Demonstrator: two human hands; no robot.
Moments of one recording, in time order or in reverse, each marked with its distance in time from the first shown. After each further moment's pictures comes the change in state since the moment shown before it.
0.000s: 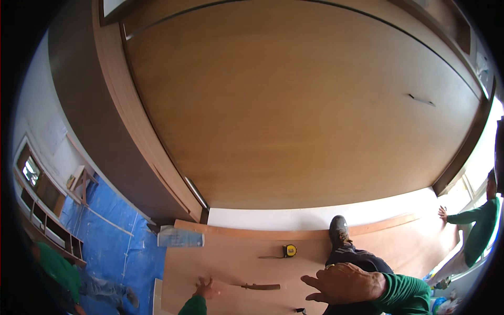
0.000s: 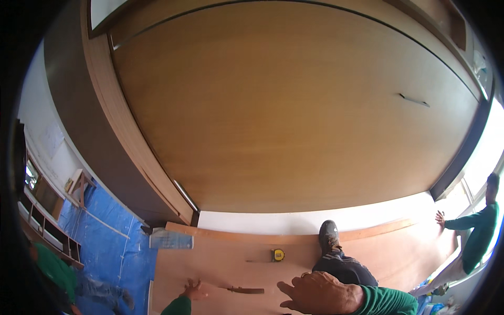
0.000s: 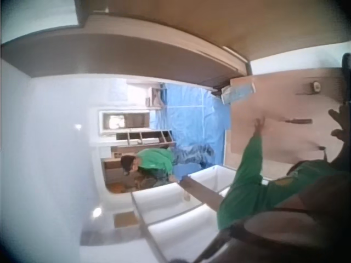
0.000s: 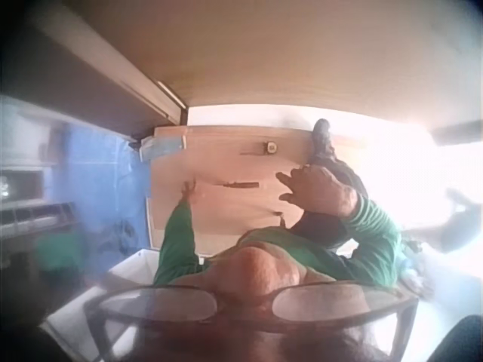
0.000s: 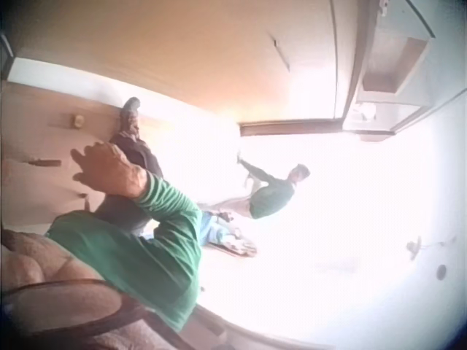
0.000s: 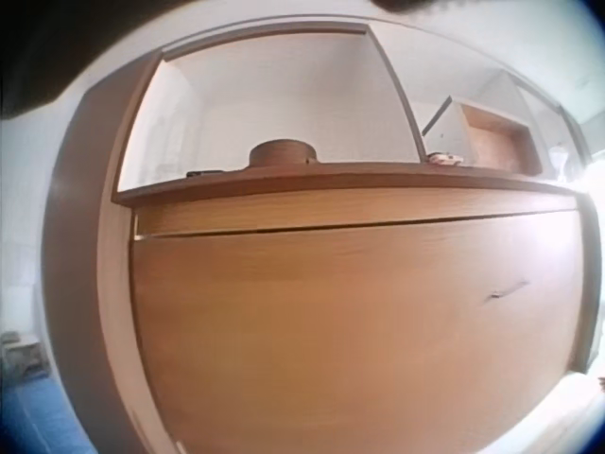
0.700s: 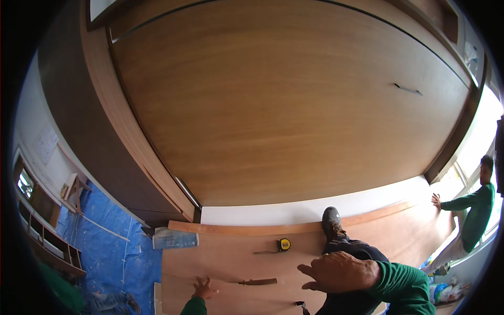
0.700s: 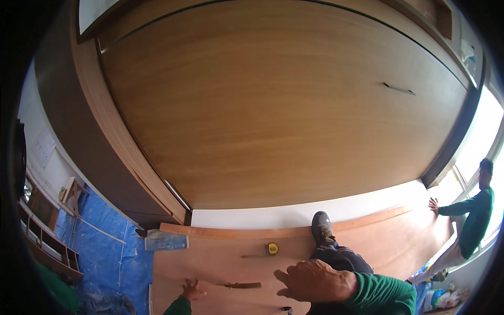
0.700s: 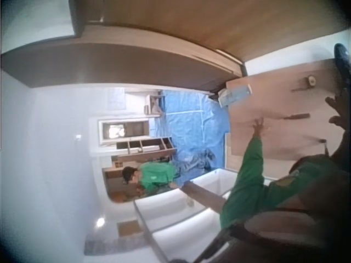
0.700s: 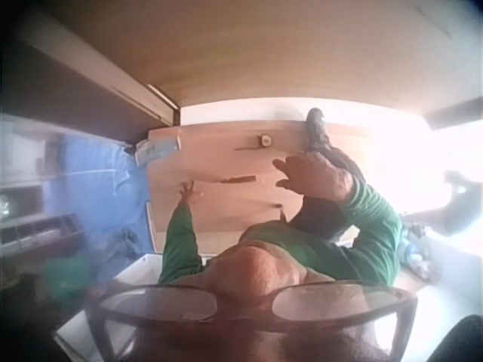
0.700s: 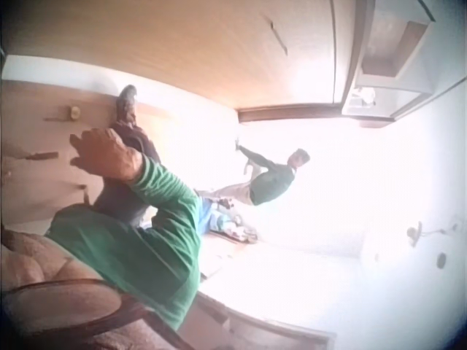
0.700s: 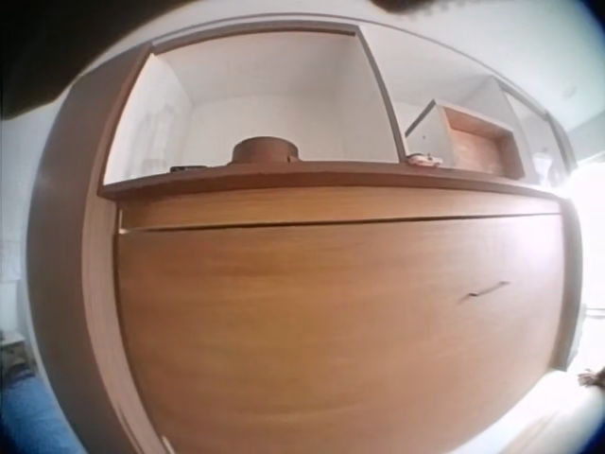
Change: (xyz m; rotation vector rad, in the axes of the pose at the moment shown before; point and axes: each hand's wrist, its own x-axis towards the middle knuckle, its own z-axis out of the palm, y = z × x) left_hand 0.007 -0.004 0.007 -0.049 0.000 -0.008; right_hand 0.001 0.005 0.018 -0.045 0.132 0.013
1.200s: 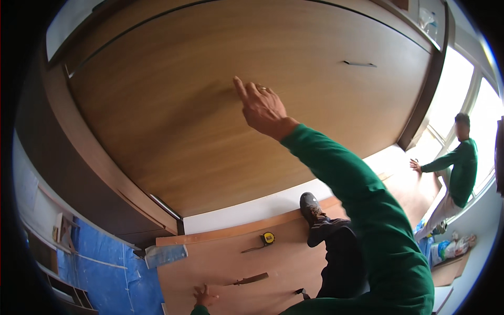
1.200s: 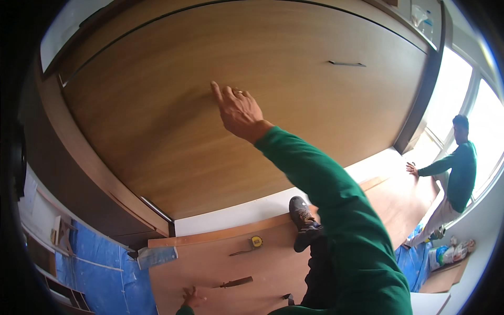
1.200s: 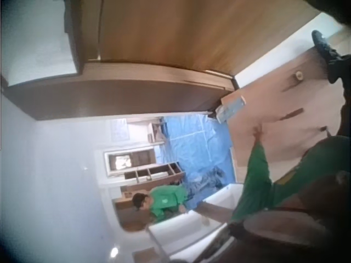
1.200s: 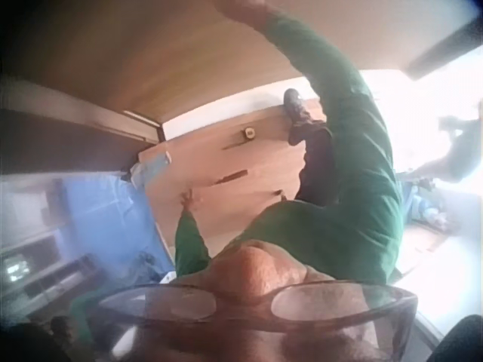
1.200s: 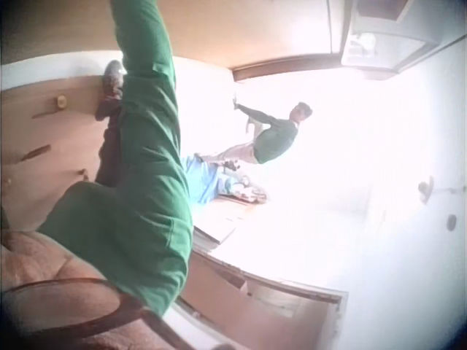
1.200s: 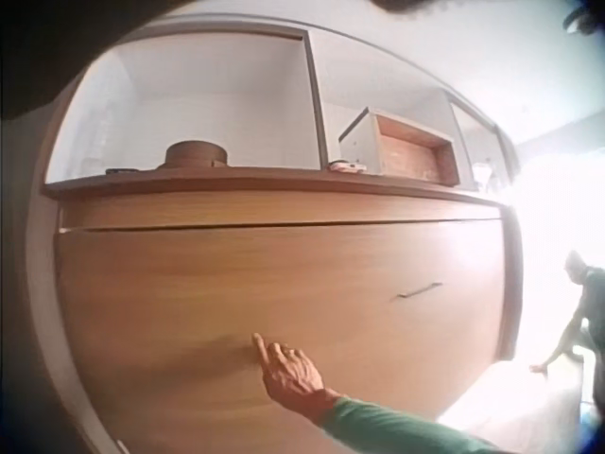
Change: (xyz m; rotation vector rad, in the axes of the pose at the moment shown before) left_hand 0.010 0.003 0.007 0.087 0.086 -0.004; right_hand 0.166 0.197 -0.177 -0.556 1.122 0.286
